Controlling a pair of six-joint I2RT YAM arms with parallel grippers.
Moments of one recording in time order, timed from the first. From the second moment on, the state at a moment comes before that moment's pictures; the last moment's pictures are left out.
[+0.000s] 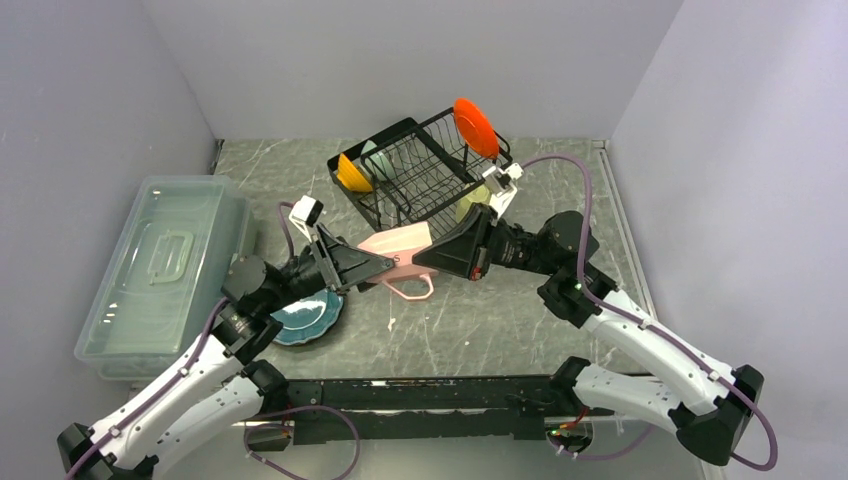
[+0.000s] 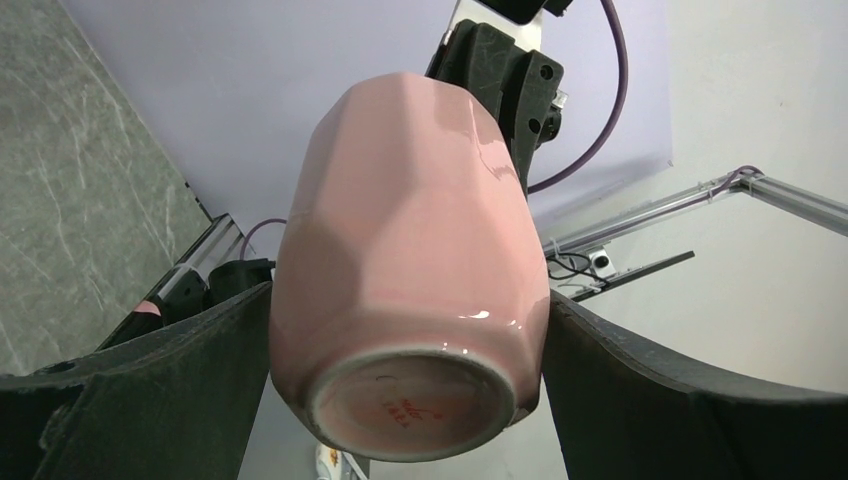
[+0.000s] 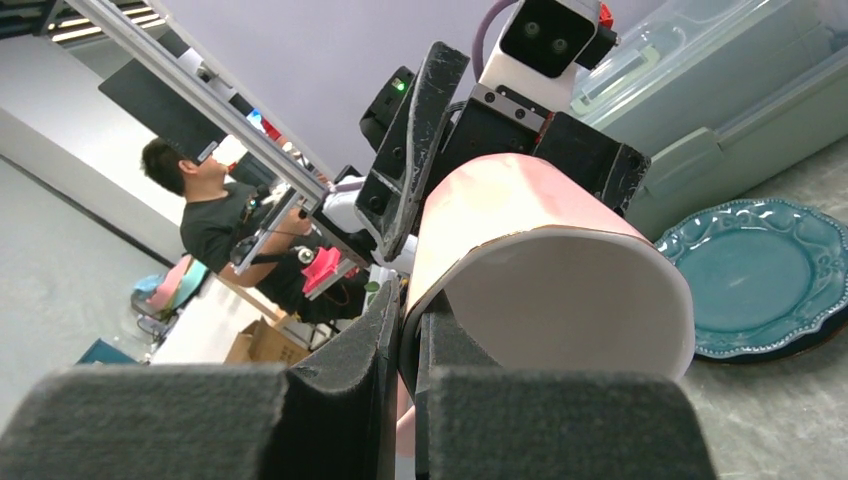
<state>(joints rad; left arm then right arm) -0.69 0.66 0.62 0.33 0.48 -1.38 0.79 0.94 0.92 0.31 -0.64 0.93</state>
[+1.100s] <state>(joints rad) -0.68 0.68 0.63 0.35 0.50 -1.37 0.85 0.93 0.92 0.28 -0.61 0.88</state>
